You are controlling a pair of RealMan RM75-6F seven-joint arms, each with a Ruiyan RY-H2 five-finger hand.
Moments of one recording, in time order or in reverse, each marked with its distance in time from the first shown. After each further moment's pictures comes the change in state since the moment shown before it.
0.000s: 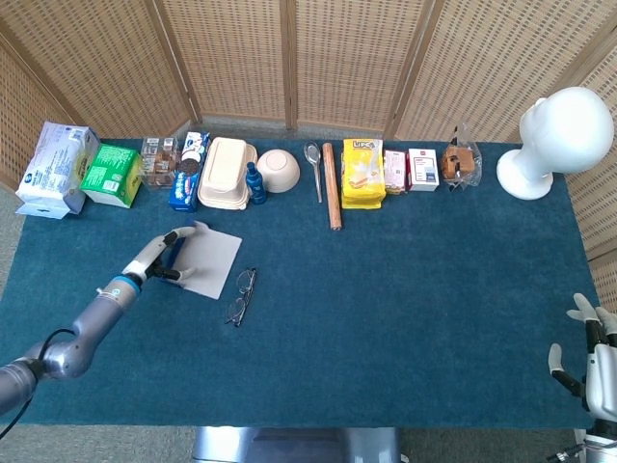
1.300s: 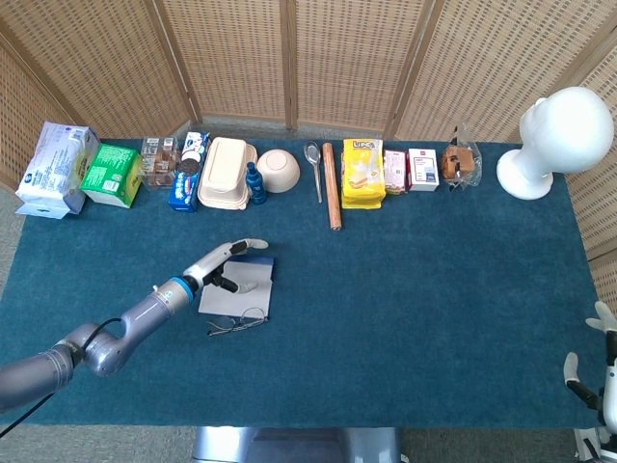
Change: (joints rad) left arm -0.149 -0.042 0.080 -0.066 0.352 0.032 -0.333; right arm -0.054 0.024 -0.009 -0.025 -0.029 0.061 0.016
